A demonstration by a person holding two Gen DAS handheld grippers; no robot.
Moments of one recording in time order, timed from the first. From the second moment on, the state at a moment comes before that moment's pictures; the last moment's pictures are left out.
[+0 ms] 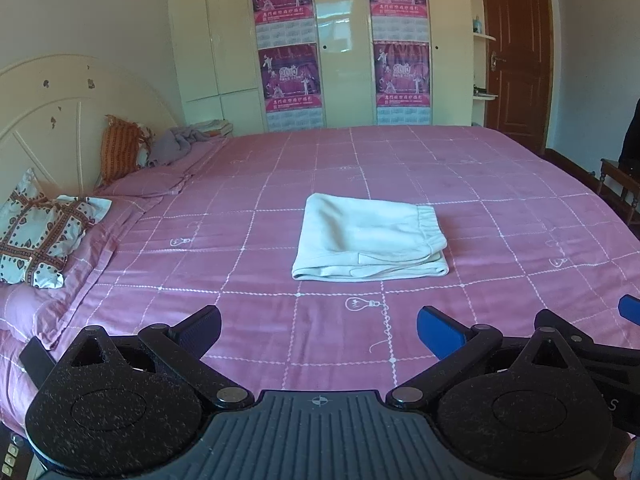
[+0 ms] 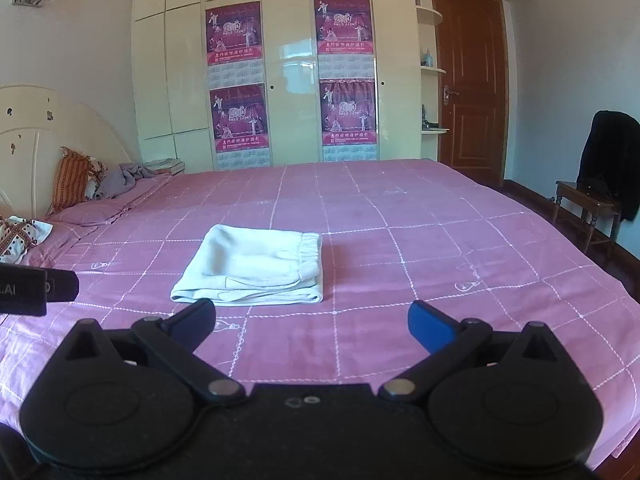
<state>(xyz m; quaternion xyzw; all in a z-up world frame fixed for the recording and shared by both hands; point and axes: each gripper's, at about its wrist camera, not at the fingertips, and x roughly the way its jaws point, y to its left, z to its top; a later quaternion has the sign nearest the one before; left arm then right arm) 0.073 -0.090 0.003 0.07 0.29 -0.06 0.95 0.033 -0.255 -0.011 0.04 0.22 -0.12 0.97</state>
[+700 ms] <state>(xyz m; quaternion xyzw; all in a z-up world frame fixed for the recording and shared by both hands) 0.084 -0.085 -0.013 0.07 0.31 -0.04 0.95 0.035 -0.253 -0.013 0.04 0.22 -0.11 0.97</state>
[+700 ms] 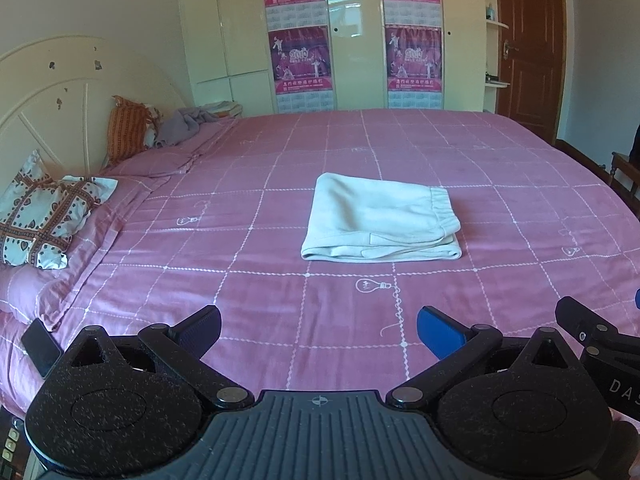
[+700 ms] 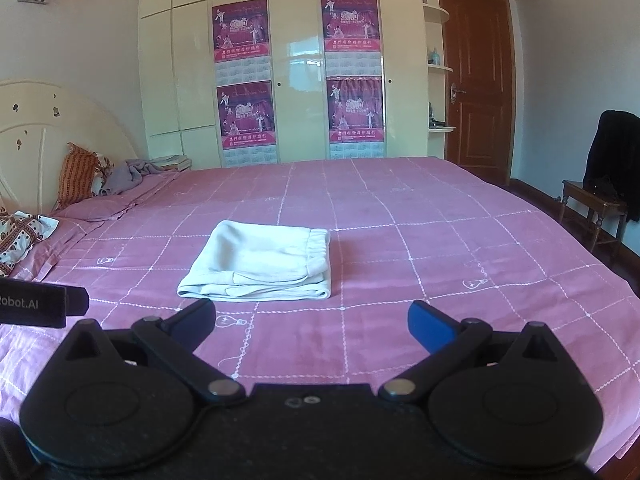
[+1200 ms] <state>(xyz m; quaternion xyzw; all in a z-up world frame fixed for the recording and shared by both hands) 0.087 -0.088 -0.017 0.08 0.32 -0.05 0.94 0.036 -0.252 -0.010 0.05 0.22 -0.10 0.97</state>
